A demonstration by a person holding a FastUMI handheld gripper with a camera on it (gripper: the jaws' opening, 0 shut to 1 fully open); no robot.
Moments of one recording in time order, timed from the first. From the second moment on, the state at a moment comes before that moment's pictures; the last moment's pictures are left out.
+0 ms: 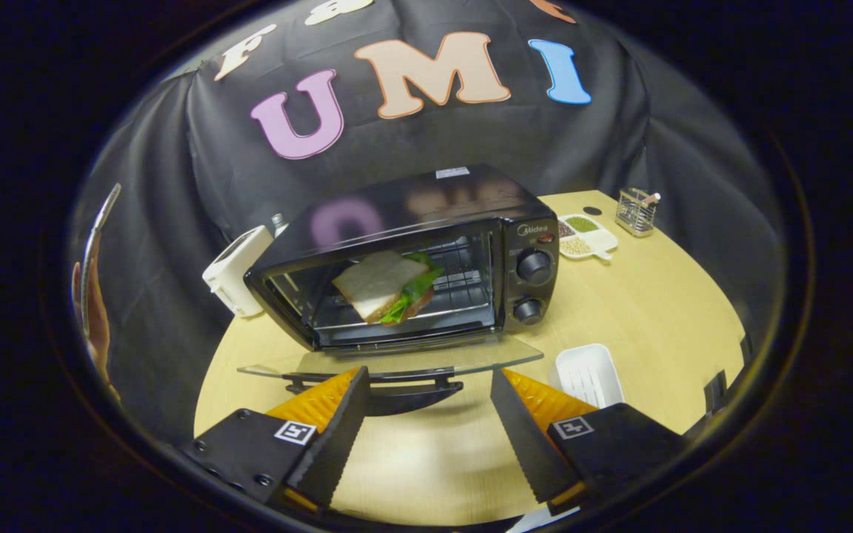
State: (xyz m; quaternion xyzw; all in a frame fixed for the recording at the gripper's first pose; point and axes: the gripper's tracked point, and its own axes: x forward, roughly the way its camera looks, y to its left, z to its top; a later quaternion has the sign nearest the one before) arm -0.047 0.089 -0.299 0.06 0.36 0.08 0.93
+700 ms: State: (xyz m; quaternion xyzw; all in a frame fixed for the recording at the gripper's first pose) arm 0.040 0.111 -0.255 0.07 0.27 0.09 0.96
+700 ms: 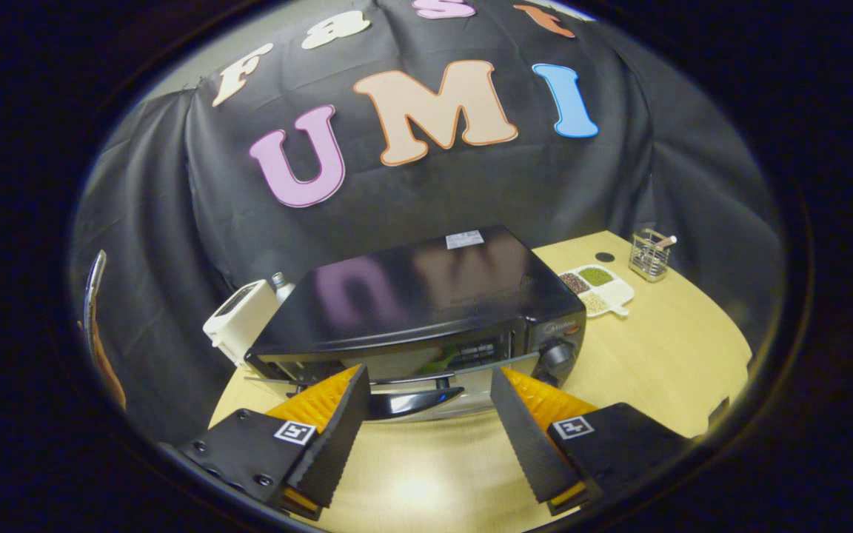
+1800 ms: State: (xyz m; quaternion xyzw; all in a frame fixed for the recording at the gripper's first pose) arm 0.060 0.087 -0.073 -0.02 0.11 0.08 0.99
